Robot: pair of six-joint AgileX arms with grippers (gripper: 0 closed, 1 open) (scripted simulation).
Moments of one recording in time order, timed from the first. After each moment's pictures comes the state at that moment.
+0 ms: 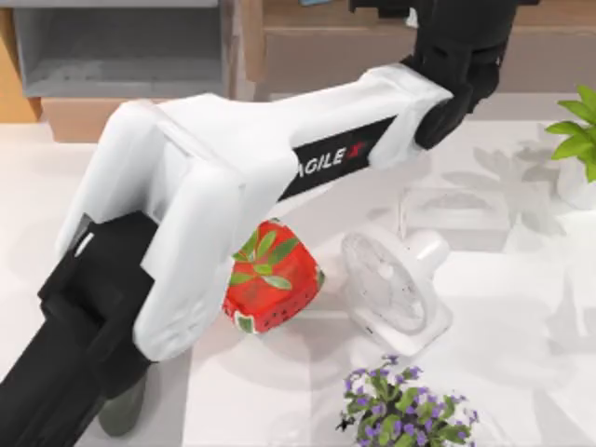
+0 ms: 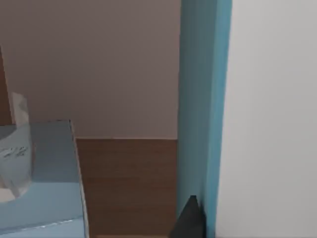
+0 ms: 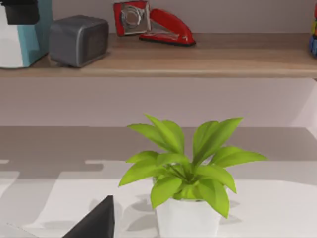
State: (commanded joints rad) left arm -0.81 2.58 2.18 0.42 -0.77 0.01; right arm 0.00 0.00 0.00 0.00 0.00 0.00
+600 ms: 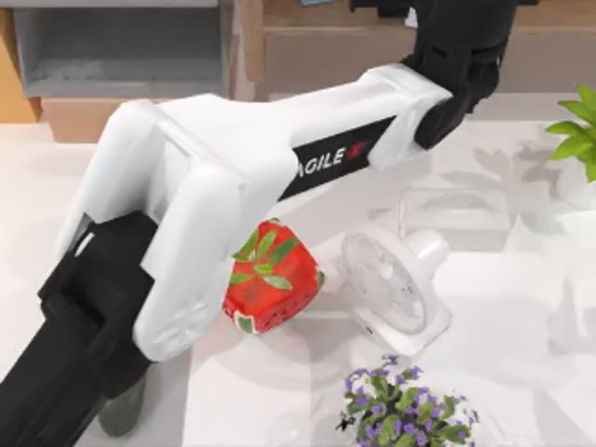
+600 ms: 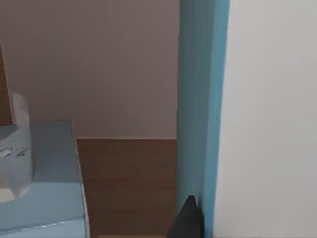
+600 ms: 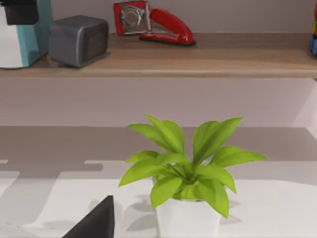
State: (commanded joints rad) left arm -0.82 2.57 2.18 0.42 -0.77 0.01; right arm 0.00 0.00 0.00 0.00 0.00 0.00
